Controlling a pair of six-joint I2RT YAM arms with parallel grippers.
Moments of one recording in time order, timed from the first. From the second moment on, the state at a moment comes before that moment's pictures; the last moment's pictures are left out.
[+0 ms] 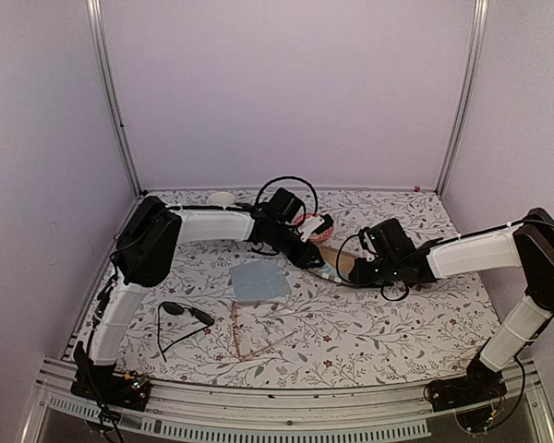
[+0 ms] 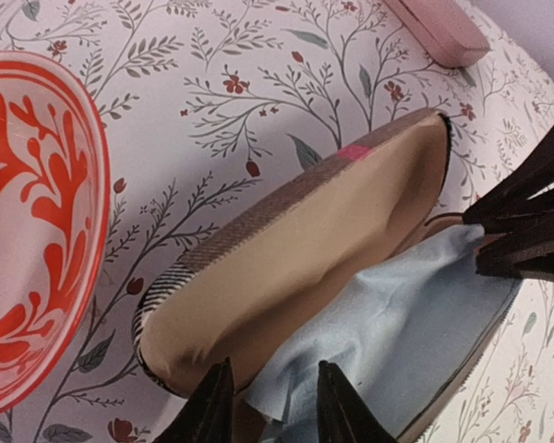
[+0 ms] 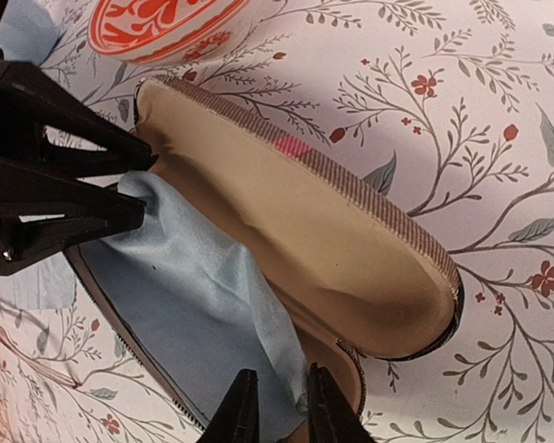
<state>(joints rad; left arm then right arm) -0.78 2.42 1.90 -0.34 0.42 0.09 0.65 1.62 0.80 -0.04 0.05 0.53</state>
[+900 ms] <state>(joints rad) -0.80 2.30 1.66 -0.27 0.35 0.05 0.67 1.54 0.71 -0.06 0.07 0.57</state>
